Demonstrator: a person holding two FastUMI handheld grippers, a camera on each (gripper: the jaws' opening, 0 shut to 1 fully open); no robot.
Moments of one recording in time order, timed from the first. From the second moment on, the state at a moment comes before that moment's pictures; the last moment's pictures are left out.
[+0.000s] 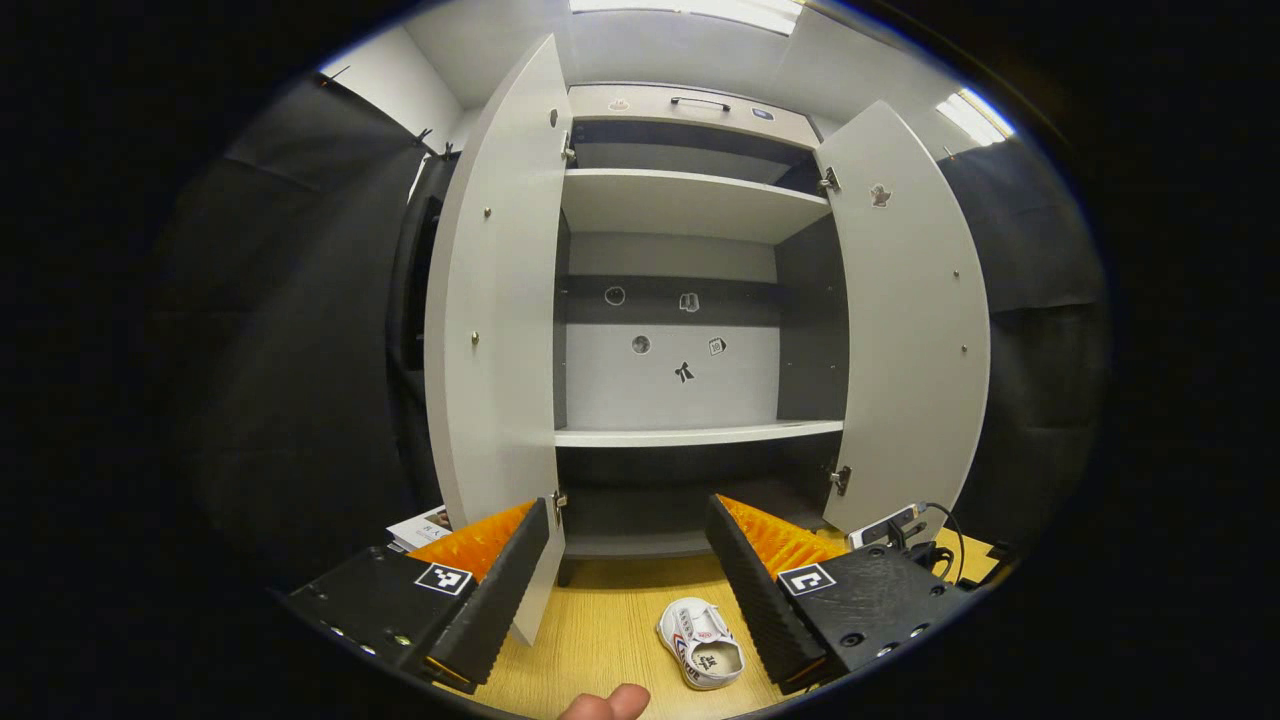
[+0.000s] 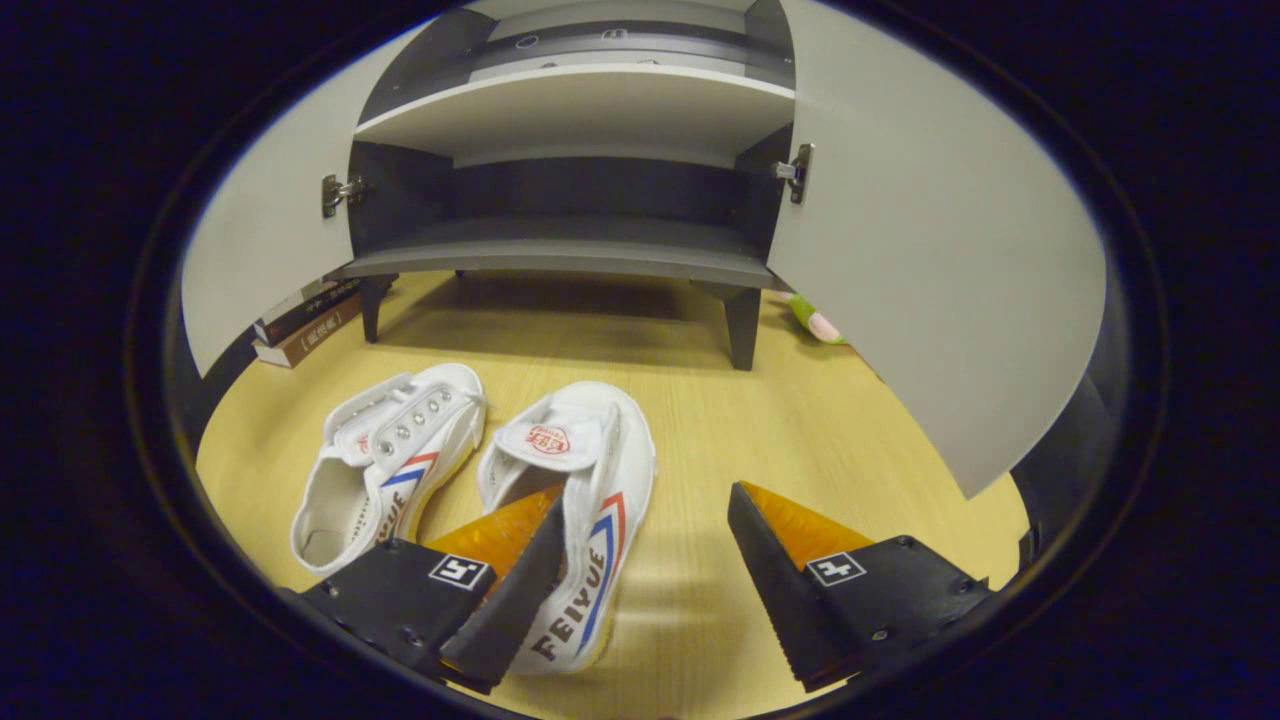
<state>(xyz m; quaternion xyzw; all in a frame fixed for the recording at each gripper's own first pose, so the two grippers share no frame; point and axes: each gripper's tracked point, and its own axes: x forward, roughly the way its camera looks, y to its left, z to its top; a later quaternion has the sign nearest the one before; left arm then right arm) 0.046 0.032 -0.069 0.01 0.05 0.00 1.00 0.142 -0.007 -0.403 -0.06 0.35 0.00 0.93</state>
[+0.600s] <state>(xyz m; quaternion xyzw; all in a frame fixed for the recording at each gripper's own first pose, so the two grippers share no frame) 0.058 0.028 -0.089 0.02 0.07 0.01 1.00 0.179 0.004 -0.423 -0.07 0.36 0.03 0.93</state>
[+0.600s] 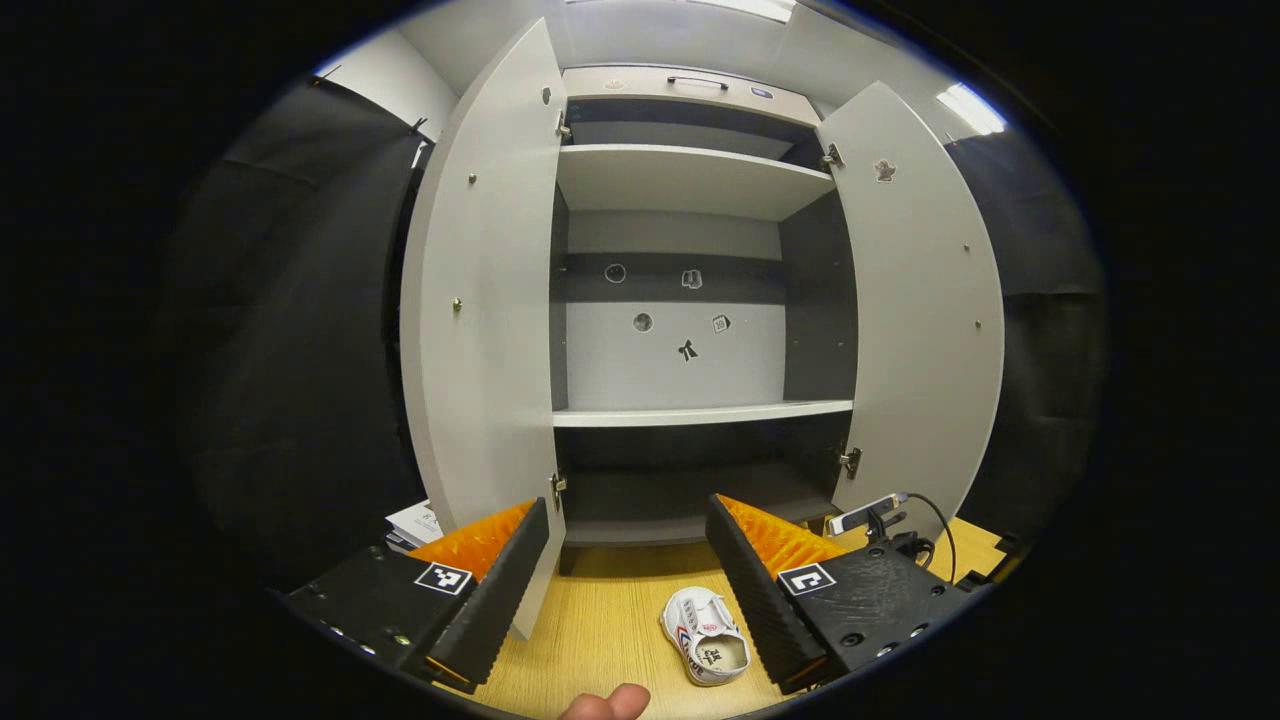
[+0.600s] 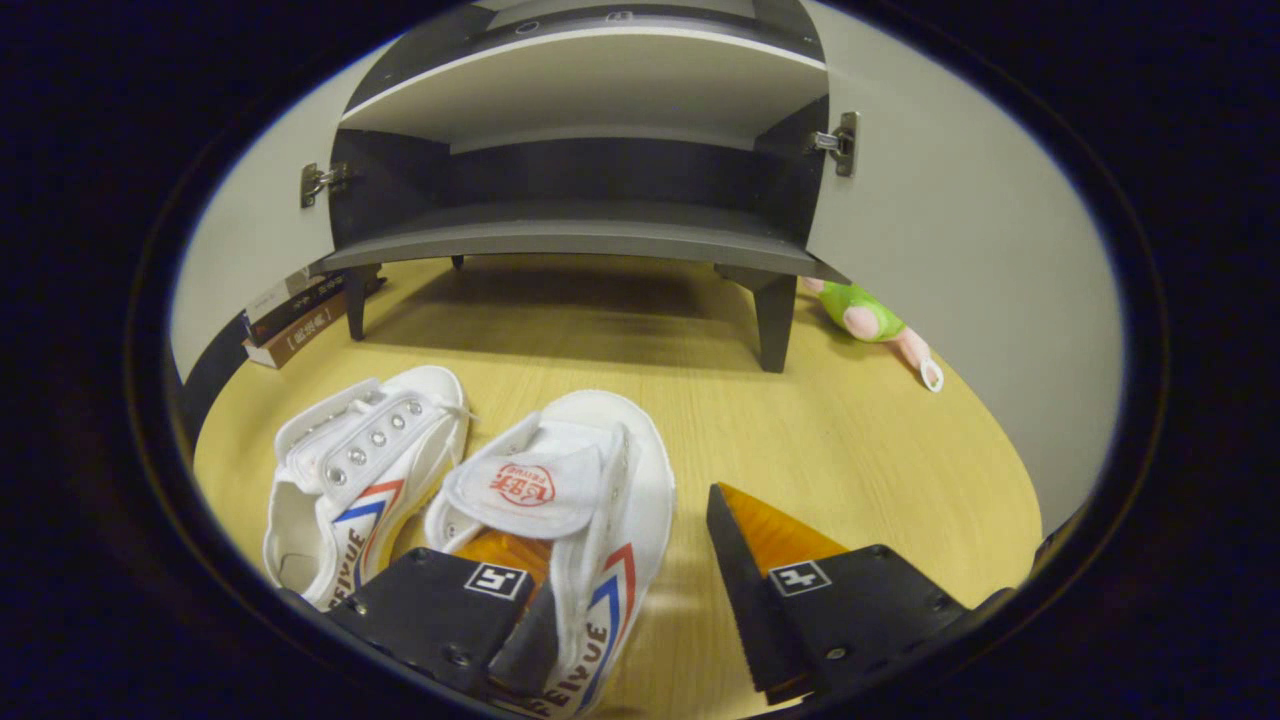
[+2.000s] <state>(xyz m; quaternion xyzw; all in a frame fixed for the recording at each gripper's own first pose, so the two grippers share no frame) 0.044 0.012 -0.068 -0.01 0.03 -0.01 1.00 0.217 0.031 -0.120 -0.05 0.19 0.01 0.98</state>
